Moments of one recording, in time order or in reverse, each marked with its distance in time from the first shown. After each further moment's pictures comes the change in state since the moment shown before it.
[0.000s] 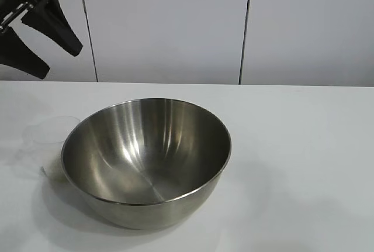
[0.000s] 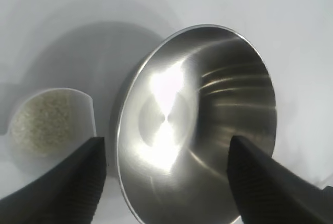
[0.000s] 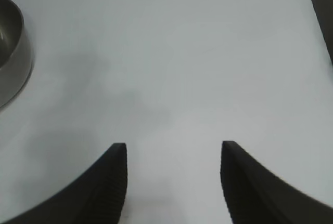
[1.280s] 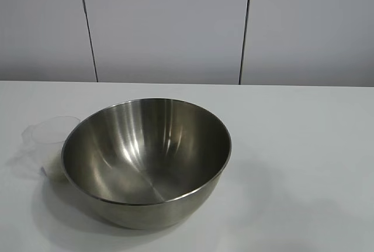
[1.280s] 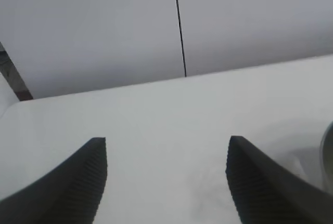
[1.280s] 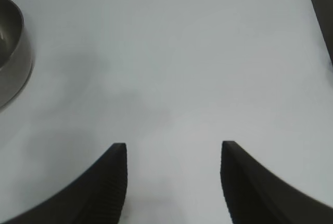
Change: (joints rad) left arm 0.002 -0.624 1.082 0.631 -1.239 -0.481; right arm 0.000 0.000 0.000 0.000 -0.001 0.000
